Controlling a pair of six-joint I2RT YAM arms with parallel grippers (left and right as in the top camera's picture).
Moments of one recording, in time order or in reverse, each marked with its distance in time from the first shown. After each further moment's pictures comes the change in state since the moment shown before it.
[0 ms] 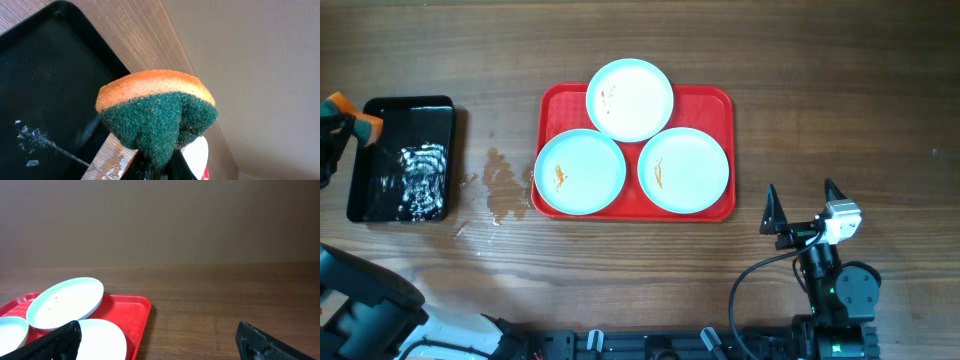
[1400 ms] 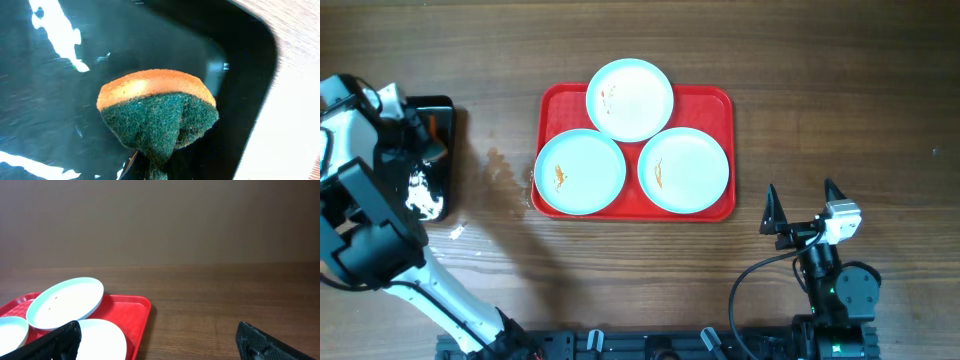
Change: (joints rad) left arm -0.349 0.328 0.000 0.114 -0.586 0.369; right arm 0.000 0.000 0.000 0.000 0.000 0.000
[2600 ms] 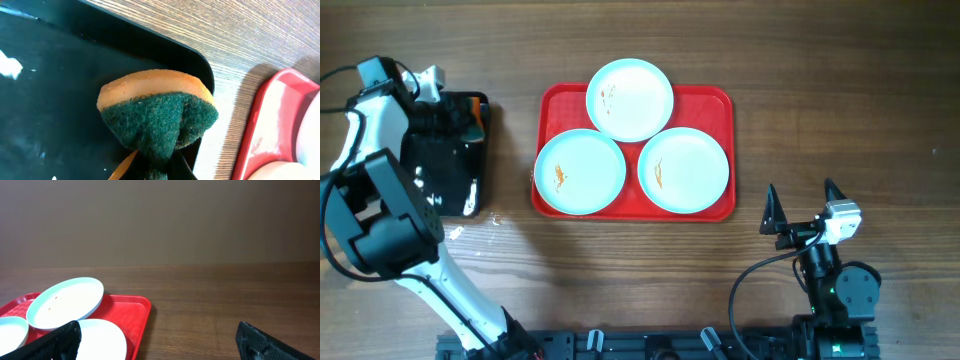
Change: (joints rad) left arm -0.126 0.000 0.000 -0.005 0.192 -0.073; right arm 0.000 0.000 0.000 0.000 0.000 0.000
